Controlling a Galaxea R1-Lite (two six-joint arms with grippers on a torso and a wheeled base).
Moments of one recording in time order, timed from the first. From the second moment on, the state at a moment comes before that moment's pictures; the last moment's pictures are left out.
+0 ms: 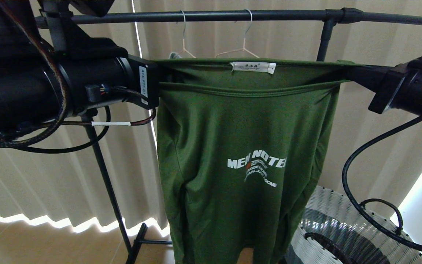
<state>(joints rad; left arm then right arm) -0.62 1.49 -1.23 -0.22 0.10 0.17 0.36 1.37 -0.98 -0.44 0.15 -0.02</state>
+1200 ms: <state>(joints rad) -0.63 1.49 -1.20 -0.22 0.16 0.18 0.40 1.36 -0.89 -0.45 0.15 -0.01</state>
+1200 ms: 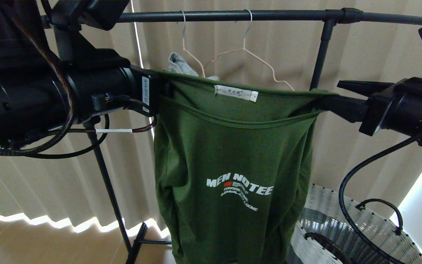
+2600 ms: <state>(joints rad) -0.51 1.42 -1.00 -0.22 0.28 0.20 0.35 1.22 -0.61 -0.48 0.17 -0.13</state>
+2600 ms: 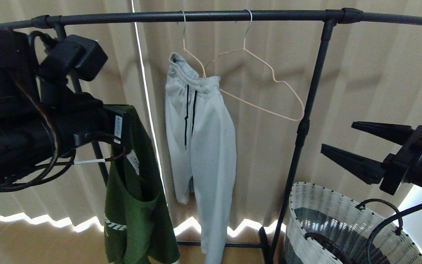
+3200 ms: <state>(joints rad) -0.34 1.23 -0.90 -0.22 0.20 0.18 0.10 1.20 -0.45 -0.64 0.11 -0.34</state>
